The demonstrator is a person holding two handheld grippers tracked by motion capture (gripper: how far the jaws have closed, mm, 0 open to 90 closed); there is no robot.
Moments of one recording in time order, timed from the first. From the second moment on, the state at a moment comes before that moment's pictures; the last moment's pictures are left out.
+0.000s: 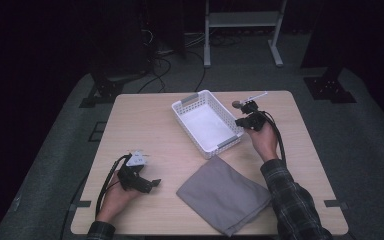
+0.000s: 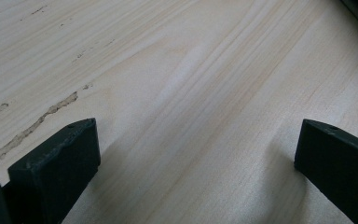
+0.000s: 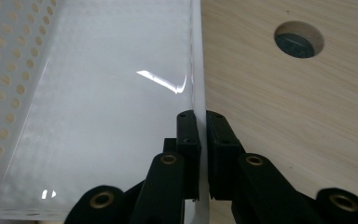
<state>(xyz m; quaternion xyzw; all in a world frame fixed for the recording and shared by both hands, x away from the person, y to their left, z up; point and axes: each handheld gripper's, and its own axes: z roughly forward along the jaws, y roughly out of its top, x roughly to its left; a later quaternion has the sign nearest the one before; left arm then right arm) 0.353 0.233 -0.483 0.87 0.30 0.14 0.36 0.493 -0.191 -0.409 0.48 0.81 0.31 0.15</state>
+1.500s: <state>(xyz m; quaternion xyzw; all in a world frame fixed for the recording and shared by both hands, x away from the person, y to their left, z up) 0.353 0.233 -0.483 0.87 0.30 0.14 0.36 0.466 -0.198 -0.368 0.45 0.81 0.35 0.17</state>
